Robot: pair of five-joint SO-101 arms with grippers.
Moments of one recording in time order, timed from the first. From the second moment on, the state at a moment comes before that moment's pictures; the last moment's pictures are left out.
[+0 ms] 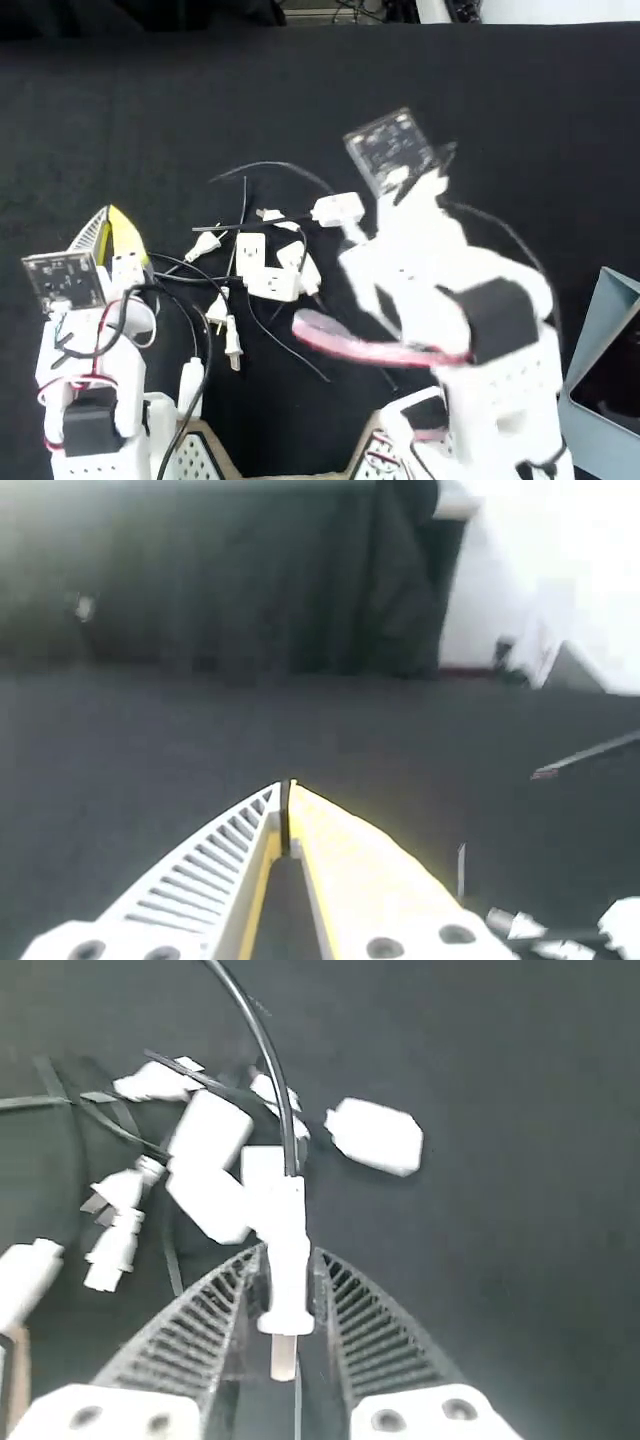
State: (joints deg) left arm -10.7 -104.1 76.3 44.8 0.0; right arm -24.7 -48.4 13.8 92.7 5.8
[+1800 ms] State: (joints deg) left arm 27.8 -104.2 69.7 47.3 -5.8; right arm -45.7 -66.7 43.3 65.7 4.7
